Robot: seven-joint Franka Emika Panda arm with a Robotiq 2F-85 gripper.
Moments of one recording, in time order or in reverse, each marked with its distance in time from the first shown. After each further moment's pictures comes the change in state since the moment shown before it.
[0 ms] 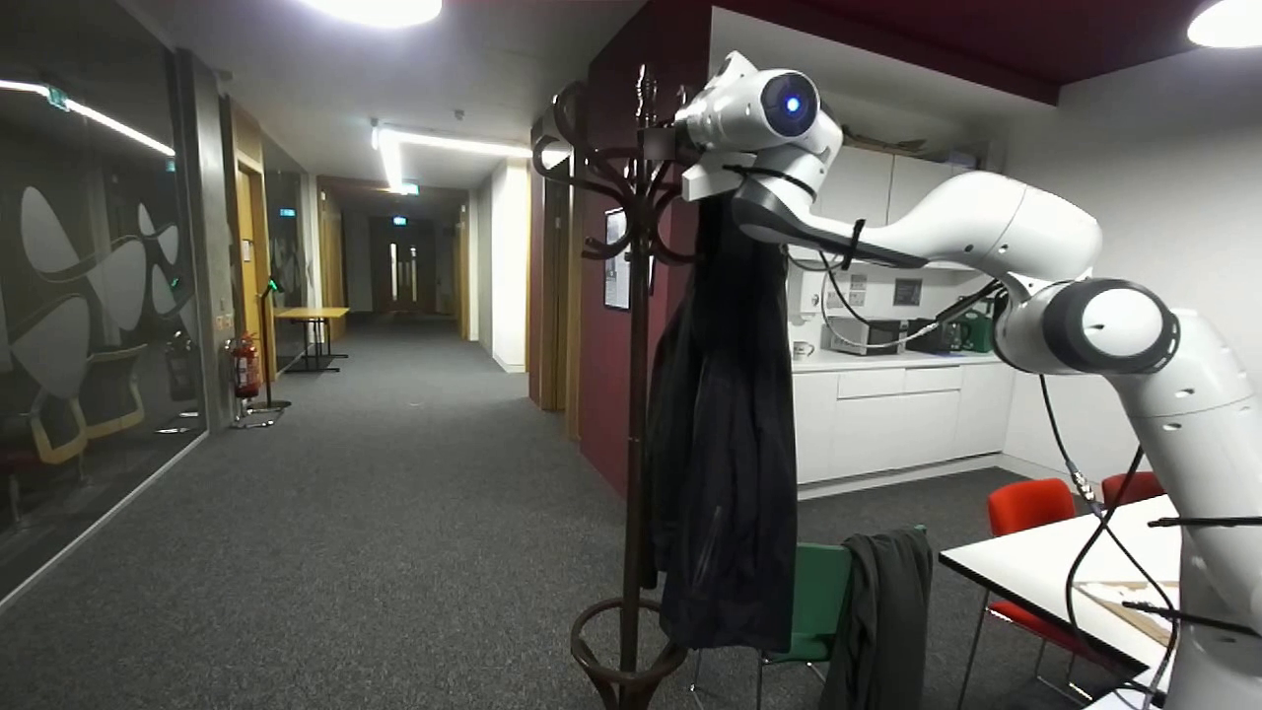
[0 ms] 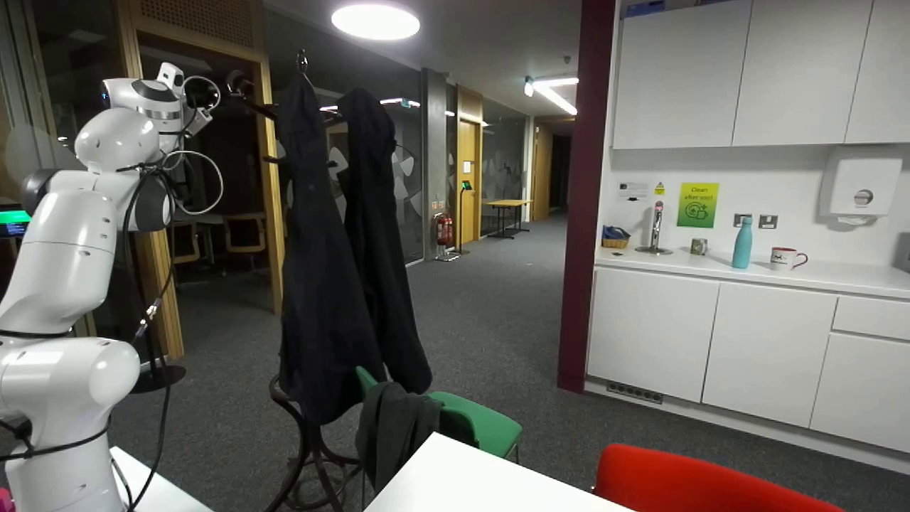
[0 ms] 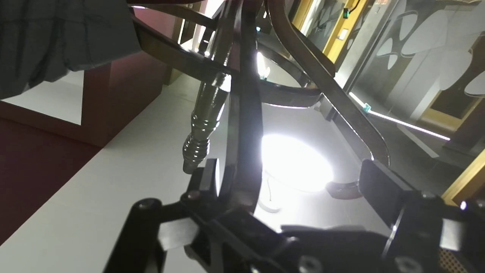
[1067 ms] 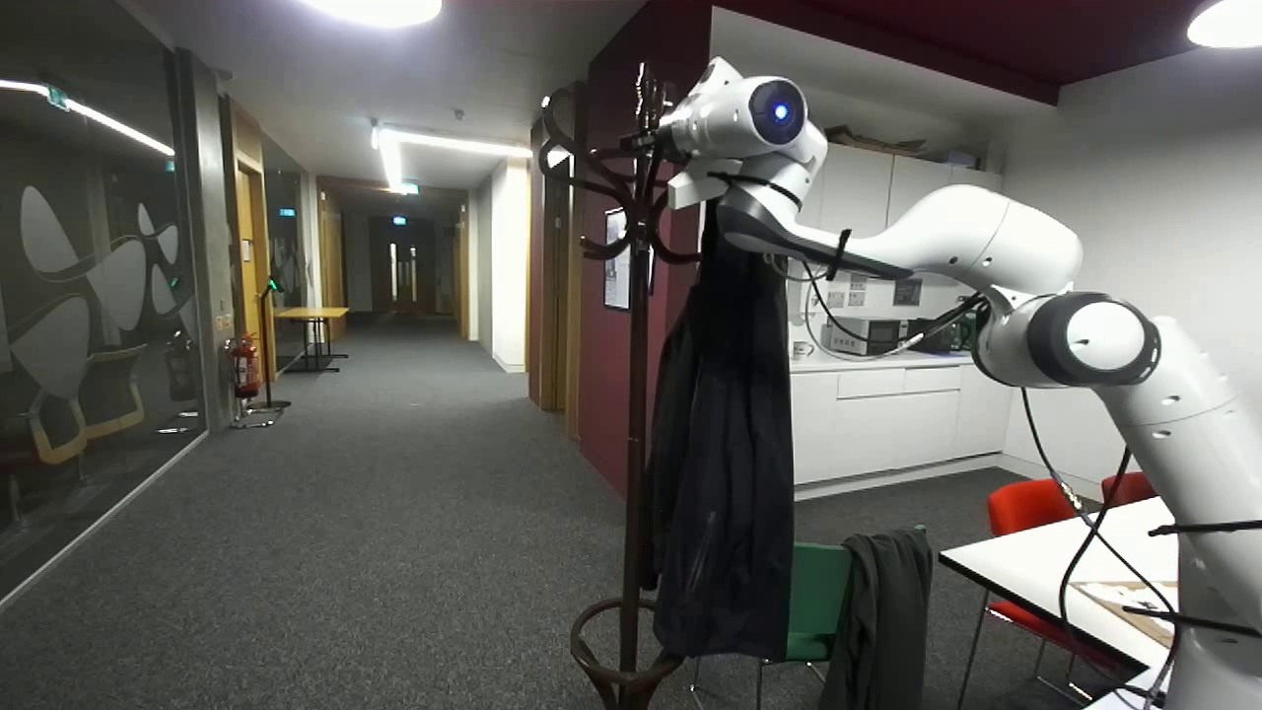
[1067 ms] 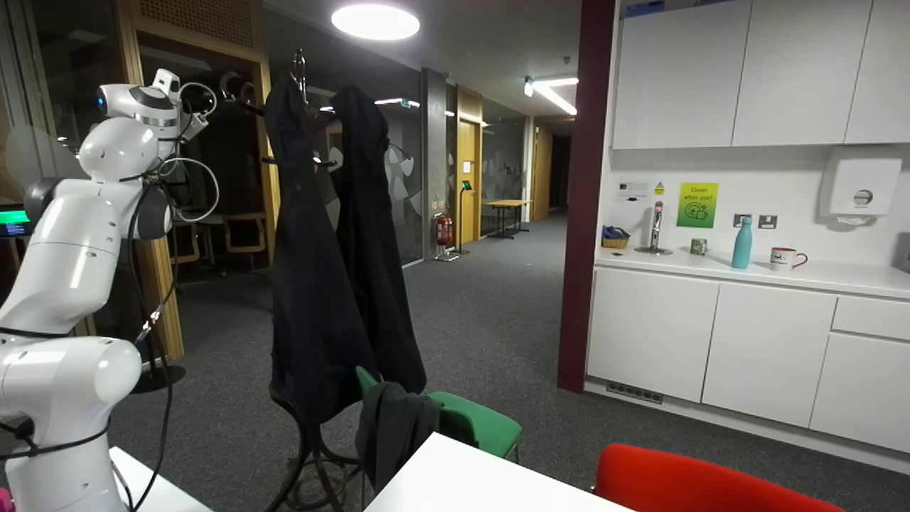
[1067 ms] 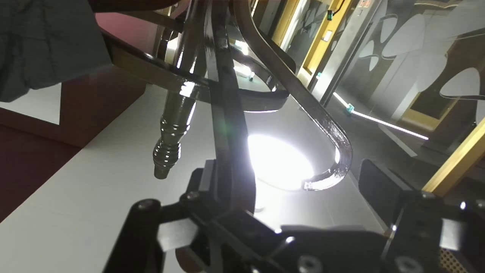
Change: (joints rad) arm 0.051 0.076 0.005 0.083 0.001 0.007 -0.048
